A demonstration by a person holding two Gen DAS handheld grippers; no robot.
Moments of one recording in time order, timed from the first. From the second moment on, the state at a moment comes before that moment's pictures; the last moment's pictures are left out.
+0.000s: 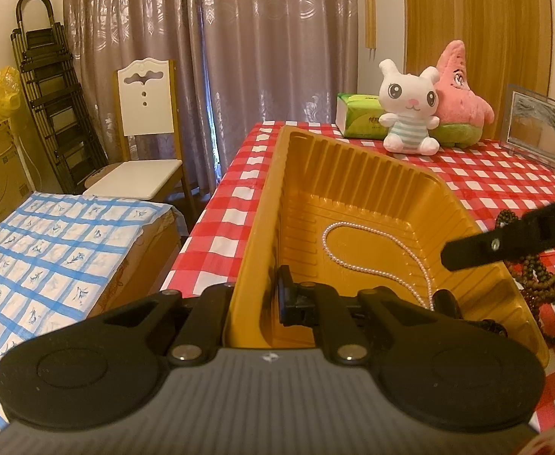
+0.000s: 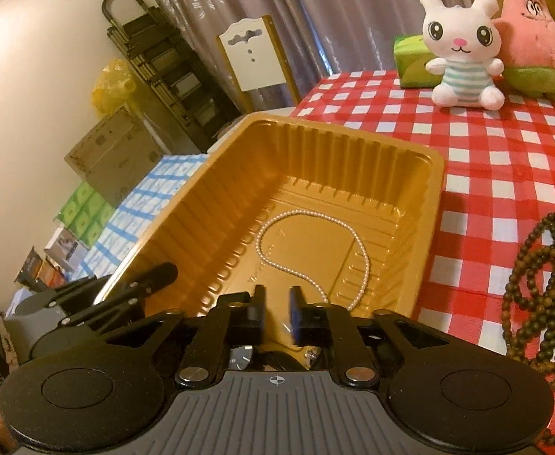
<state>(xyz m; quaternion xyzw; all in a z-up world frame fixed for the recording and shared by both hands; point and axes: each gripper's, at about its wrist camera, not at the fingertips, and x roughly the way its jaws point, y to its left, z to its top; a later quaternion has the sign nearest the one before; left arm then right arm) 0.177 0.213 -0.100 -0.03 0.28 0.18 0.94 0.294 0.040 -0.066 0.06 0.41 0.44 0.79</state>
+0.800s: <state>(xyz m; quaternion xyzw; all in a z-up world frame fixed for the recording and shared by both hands) 0.172 0.210 -0.097 -0.03 0.28 0.19 0.94 0.313 -0.132 -0.041 0.11 0.38 0.25 0.88</state>
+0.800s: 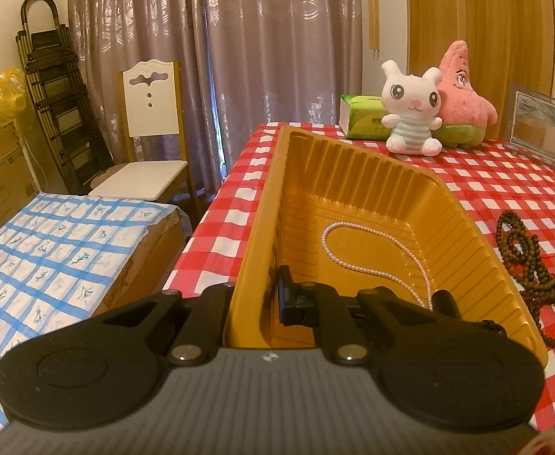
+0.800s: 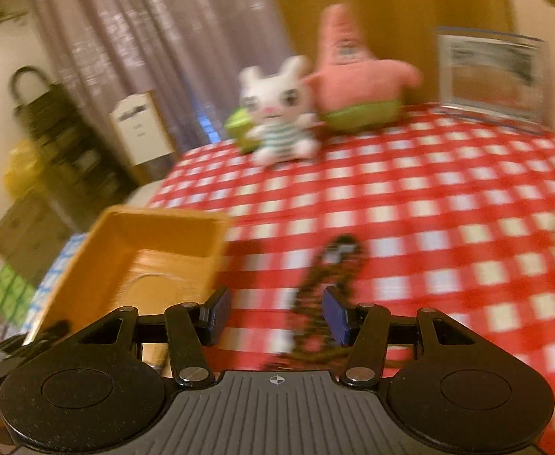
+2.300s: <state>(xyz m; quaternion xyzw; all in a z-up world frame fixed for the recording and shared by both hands) 0.173 0.202 -0.099 -0.03 0.29 0.20 0.94 0.297 -0.073 -0.124 -0.14 0.43 0.30 0.84</state>
